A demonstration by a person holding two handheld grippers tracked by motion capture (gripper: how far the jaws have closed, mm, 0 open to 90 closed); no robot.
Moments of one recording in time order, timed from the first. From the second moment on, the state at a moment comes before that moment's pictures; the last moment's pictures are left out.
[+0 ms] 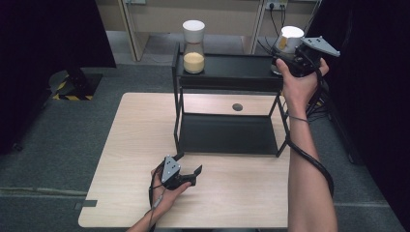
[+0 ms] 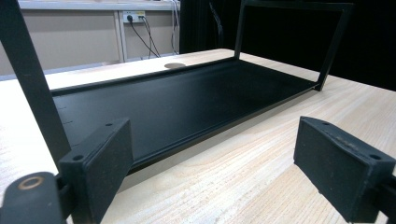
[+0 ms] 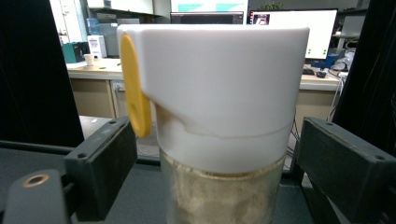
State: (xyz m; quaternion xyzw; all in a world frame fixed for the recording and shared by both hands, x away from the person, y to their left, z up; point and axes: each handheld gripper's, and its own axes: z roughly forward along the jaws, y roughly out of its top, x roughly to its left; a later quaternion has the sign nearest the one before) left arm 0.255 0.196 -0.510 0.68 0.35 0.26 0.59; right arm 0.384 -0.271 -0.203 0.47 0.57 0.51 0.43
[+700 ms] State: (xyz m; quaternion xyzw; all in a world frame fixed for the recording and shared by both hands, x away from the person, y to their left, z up) left arm 0.254 0.194 -0.510 0.68 0.35 0.26 0.59; right arm 0.357 -0.282 -0.215 0.46 0.59 0.51 0.43
